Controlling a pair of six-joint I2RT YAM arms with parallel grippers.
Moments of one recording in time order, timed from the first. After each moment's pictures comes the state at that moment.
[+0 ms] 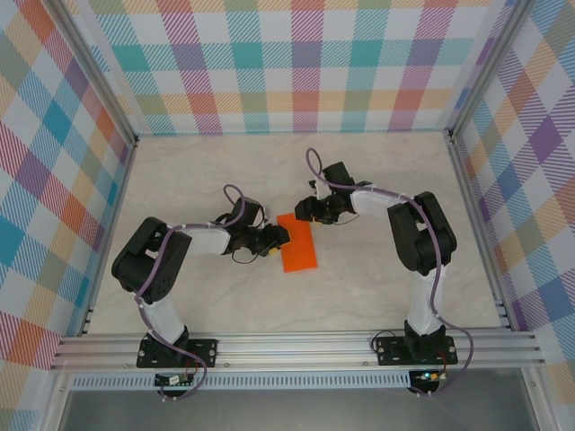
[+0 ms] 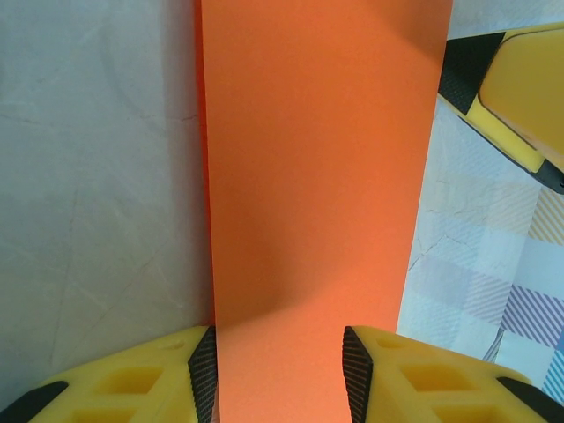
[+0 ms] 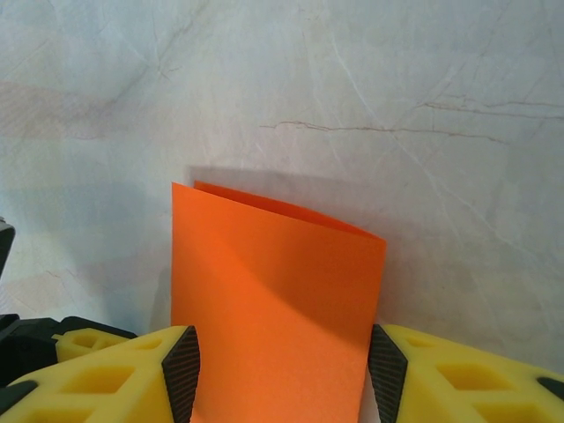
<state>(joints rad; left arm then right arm) -0.51 1.78 0.83 0.05 0.51 -0.89 0.46 2.01 1.30 -0.33 -0.53 0.43</state>
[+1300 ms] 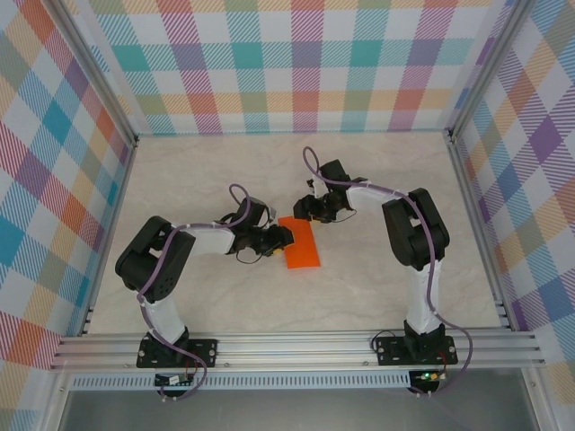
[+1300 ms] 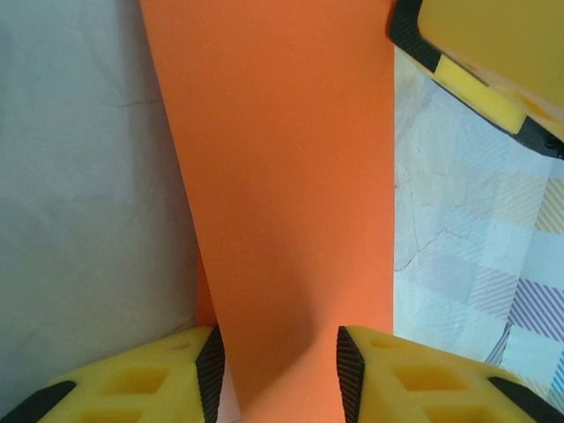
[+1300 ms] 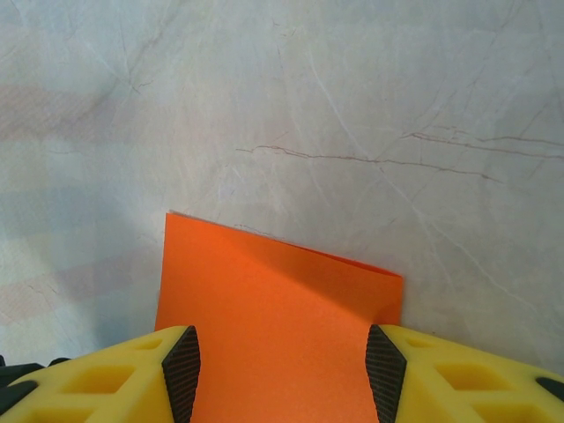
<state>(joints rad) -0.55 1.79 0.85 0.05 0.50 -0.89 0.47 2.08 1.38 -0.39 -0.52 0.42</state>
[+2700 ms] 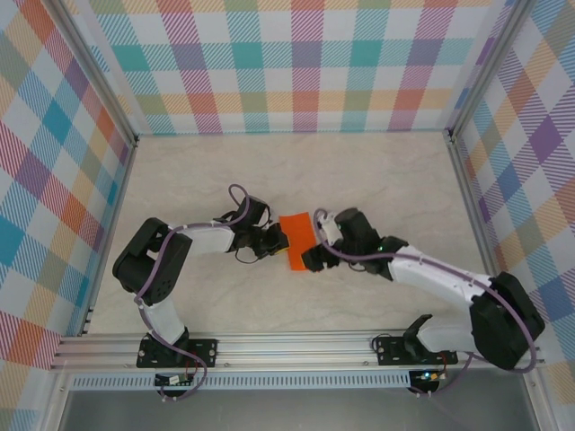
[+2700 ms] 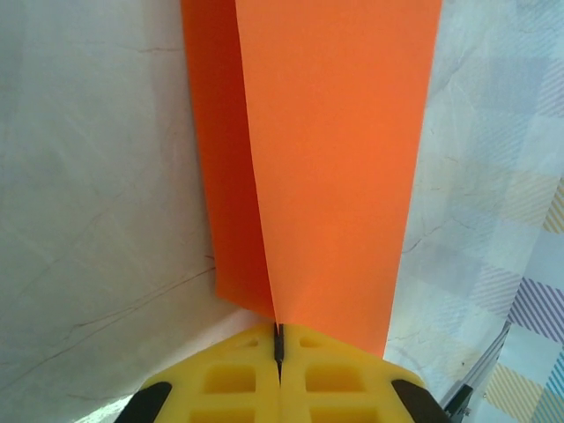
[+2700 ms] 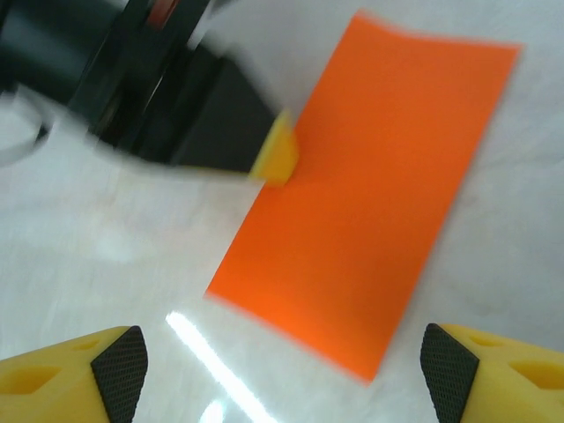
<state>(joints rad) -0.55 1.77 0.88 -0.07 0.50 -0.92 0.77 1.23 0.66 -0.24 -0.17 0.21</state>
